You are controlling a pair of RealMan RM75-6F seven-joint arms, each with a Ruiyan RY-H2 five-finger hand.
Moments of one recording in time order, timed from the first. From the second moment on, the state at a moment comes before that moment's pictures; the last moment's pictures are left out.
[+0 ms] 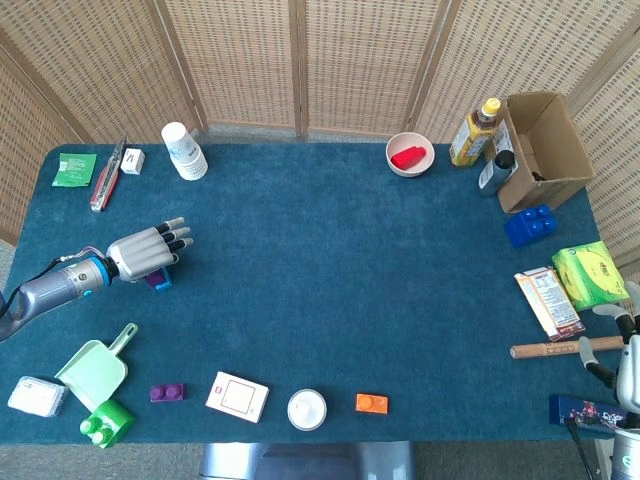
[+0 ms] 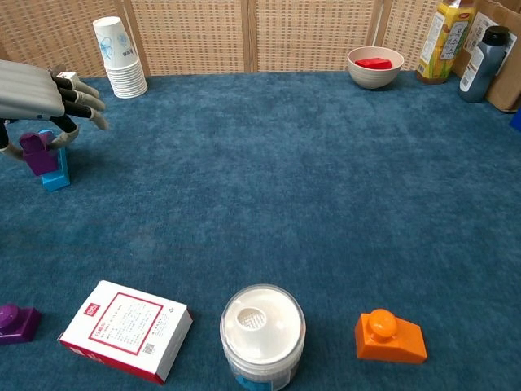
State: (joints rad) left arm -0.90 -1.48 0.40 -0.47 1.95 1.09 -0.47; right arm -0.02 -1.19 0.19 -1.70 -1.38 1.67 -0.14
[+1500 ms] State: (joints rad) left arm -0.89 -1.45 0.39 -0.56 1.92 1.00 -0.37; right arm -0.03 -1.19 0.19 -1.69 -1.39 1.69 -0.12
